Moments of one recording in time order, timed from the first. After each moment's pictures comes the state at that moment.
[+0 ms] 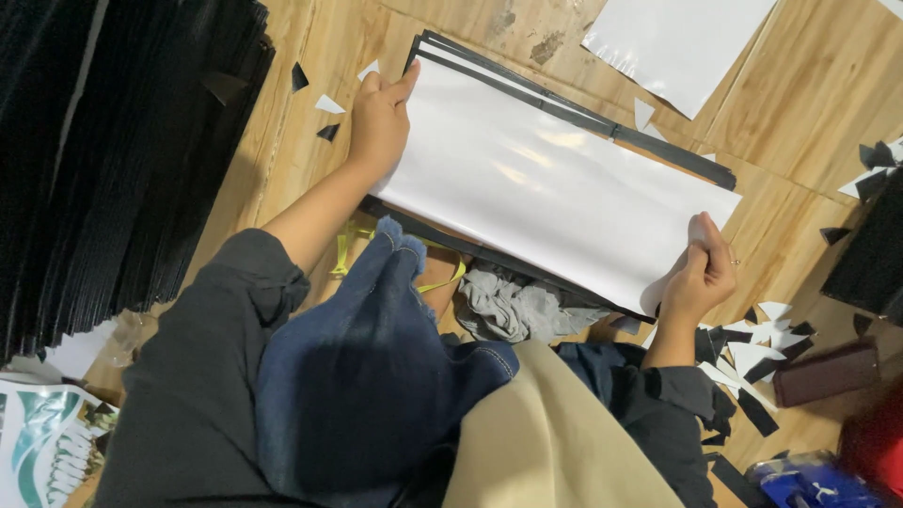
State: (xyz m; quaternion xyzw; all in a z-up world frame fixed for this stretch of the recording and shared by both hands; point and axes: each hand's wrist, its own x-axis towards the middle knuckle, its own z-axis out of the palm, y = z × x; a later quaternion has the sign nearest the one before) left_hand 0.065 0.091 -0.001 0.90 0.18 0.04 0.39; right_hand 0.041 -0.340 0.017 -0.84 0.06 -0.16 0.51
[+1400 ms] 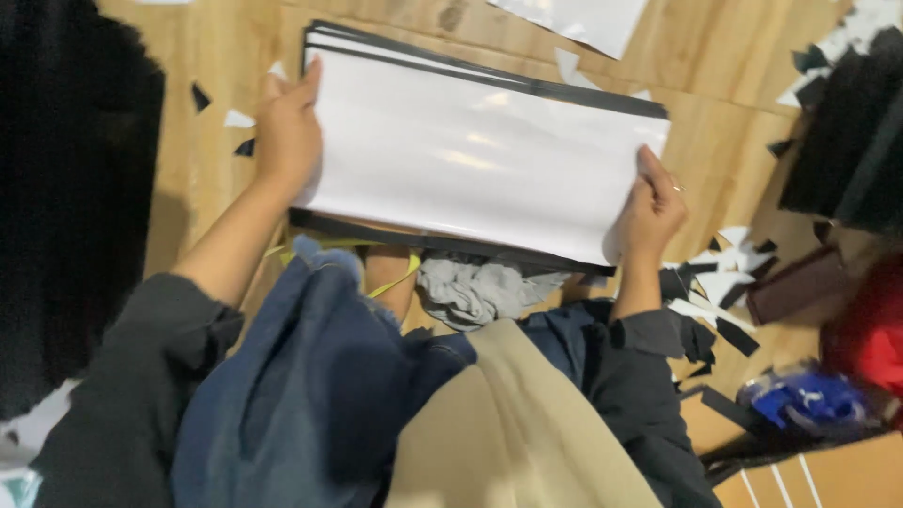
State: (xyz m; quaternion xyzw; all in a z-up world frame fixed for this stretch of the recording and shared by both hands) left_hand 0.067 0.097 -0.005 0.93 0.08 0.05 0.36; right_hand 0.057 -0.354 -0.002 -0.83 0.08 -0.14 0.54
